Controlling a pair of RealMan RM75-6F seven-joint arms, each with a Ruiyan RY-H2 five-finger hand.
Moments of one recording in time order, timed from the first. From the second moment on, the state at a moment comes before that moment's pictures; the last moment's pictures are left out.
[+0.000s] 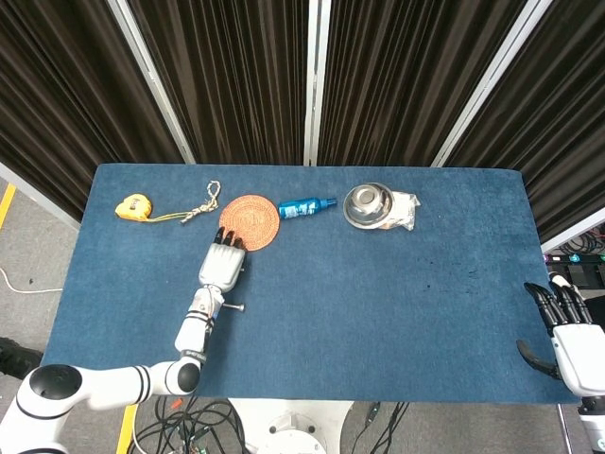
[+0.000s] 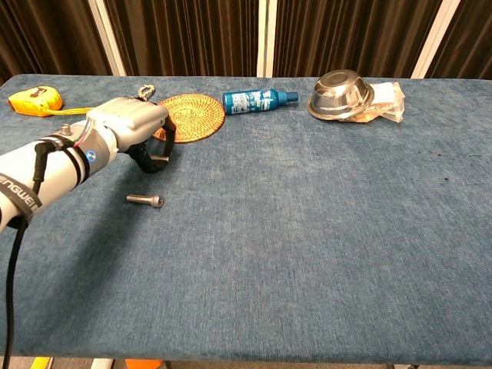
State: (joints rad) left arm -0.87 -1.84 -0.19 -1.24 0.74 1.04 0.75; right arm 0.05 -1.01 0.00 -1.61 -1.63 1.54 0.12
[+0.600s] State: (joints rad) left arm -0.83 -1.79 -0.29 -1.28 0.79 0.98 0.47; right arm 0.05 -1.01 0.00 -1.62 -1.63 1.54 0.11
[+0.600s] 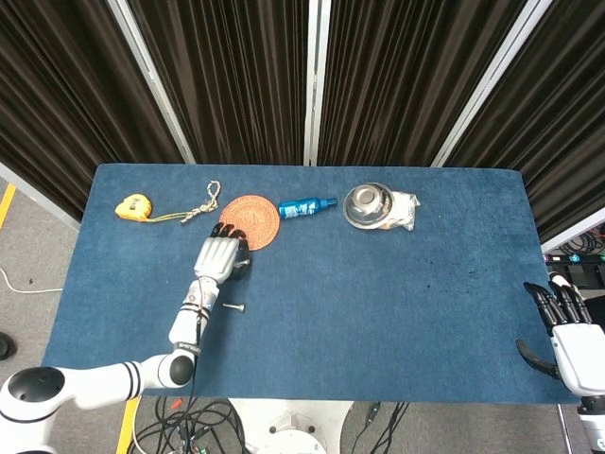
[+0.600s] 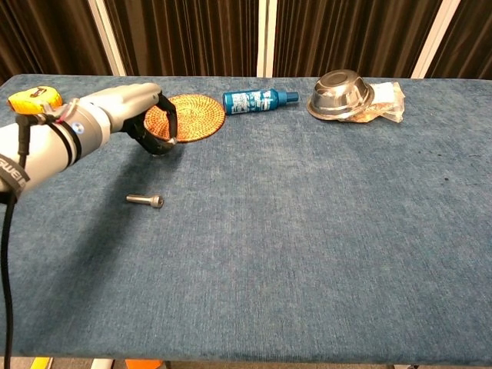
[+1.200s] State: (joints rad) left arm -0.79 -1.82 -0.30 -1.18 0.93 0.96 0.21; right arm 0.04 -1.01 0.00 -1.62 -1.63 1.54 0.11
